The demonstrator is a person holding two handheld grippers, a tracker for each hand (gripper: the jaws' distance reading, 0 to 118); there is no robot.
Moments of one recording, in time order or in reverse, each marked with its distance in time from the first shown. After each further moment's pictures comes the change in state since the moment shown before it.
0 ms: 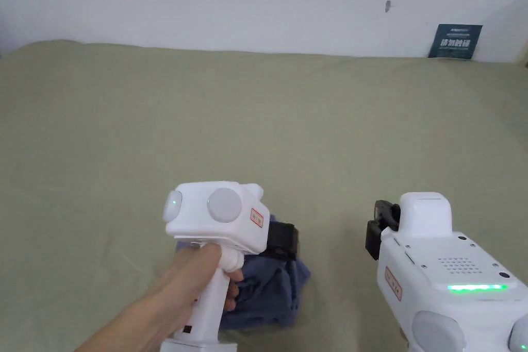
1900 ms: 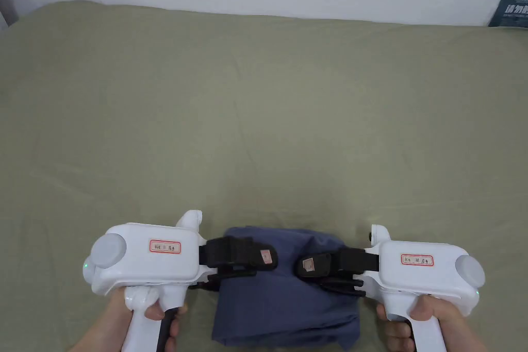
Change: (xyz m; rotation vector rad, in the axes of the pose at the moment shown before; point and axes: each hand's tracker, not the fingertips) left arm -0.194 -0.039 -0.012 0.052 -0.486 0.339; right arm -0.021 -0.112 -0.207 -0.823 0.981 -0.863
